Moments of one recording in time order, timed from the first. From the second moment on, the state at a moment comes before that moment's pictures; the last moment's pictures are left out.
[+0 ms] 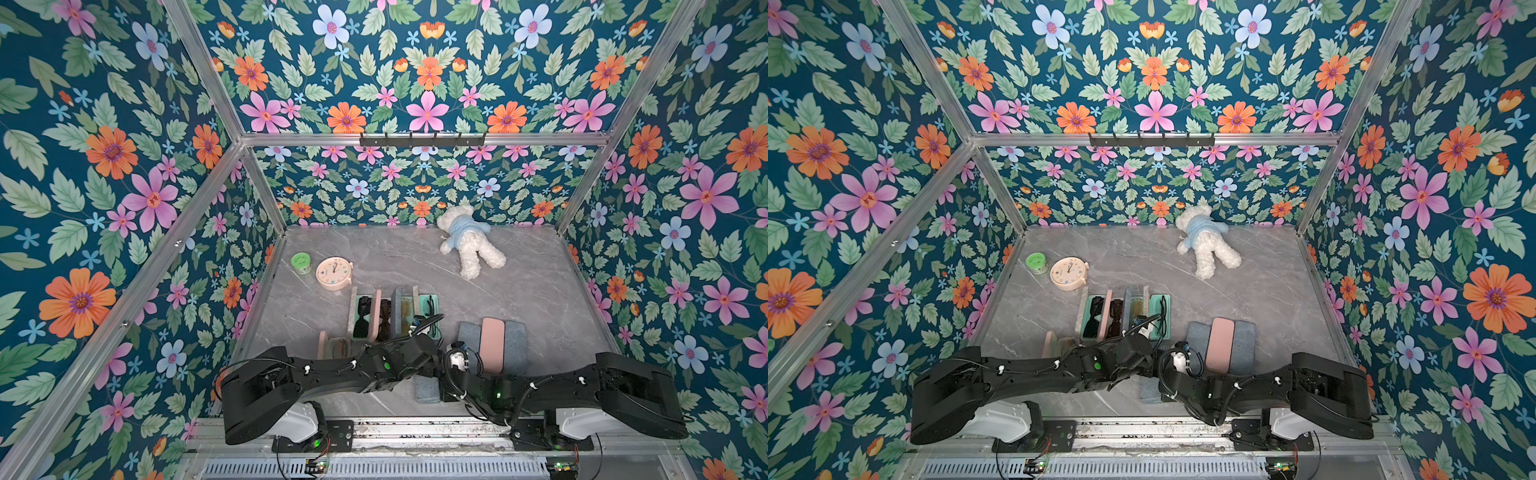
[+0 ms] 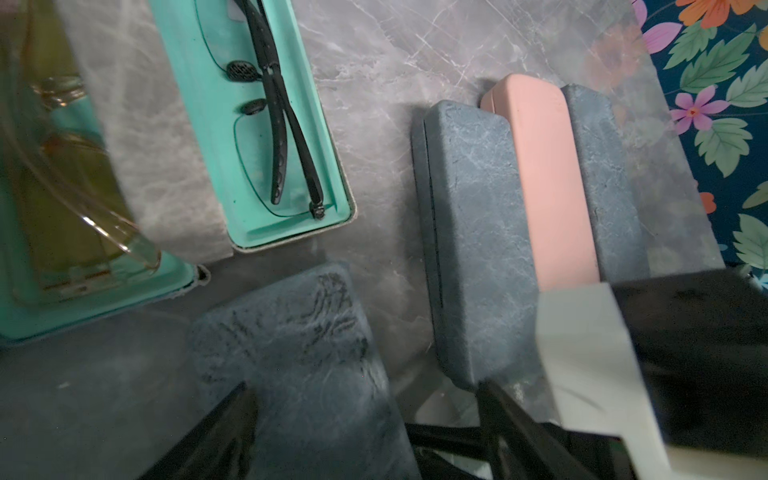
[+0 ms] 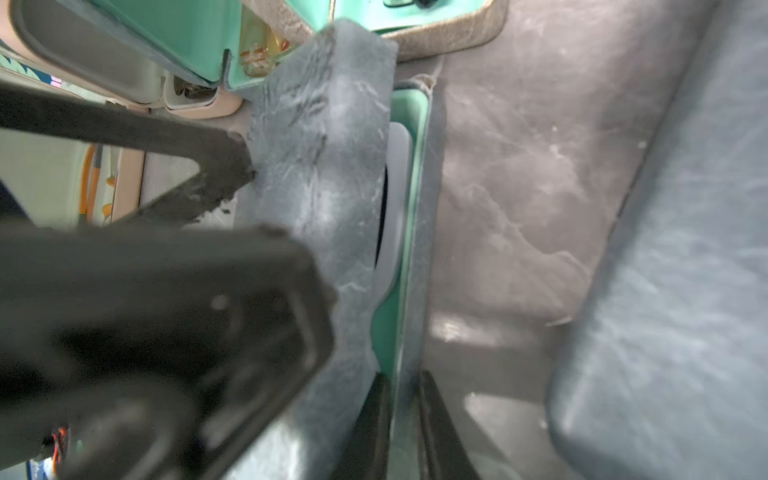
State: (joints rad) left arm -1.19 1.42 0.65 -0.07 -0.20 -0.83; right arm 1.28 1.38 0.40 0.10 0.30 1.15
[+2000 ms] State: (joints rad) left arm -1.17 1.71 0.92 -0.17 -0.22 -0.81; right arm 0.95 0.52 0.27 -0.48 0.08 0.96
